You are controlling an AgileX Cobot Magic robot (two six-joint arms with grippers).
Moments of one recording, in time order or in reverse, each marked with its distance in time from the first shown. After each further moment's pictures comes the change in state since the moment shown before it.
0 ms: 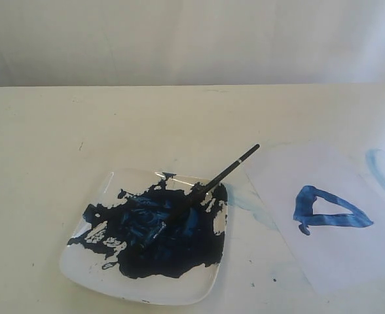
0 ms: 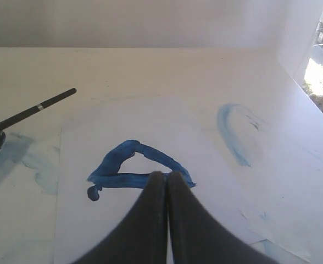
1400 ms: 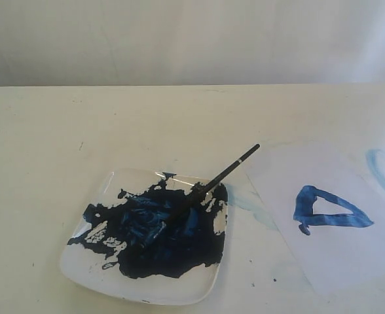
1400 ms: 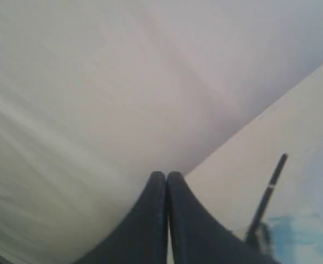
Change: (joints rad) left arm 0.000 0.000 0.000 0.000 0.000 0.000; right arm 0.209 0.000 -0.004 -0.924 -0.443 1.883
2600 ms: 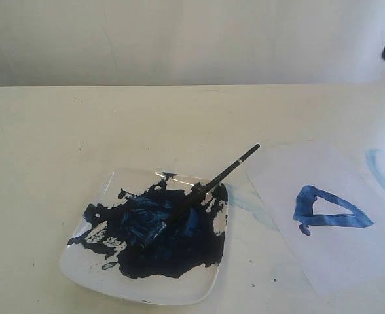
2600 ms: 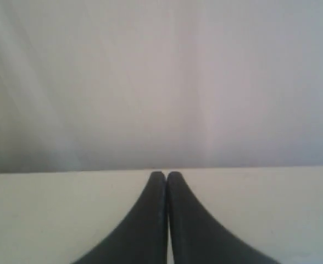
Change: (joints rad) left arm 0.000 0.000 0.000 0.000 0.000 0.000; right arm 0.093 0.587 -0.552 -0.746 0.040 0.059
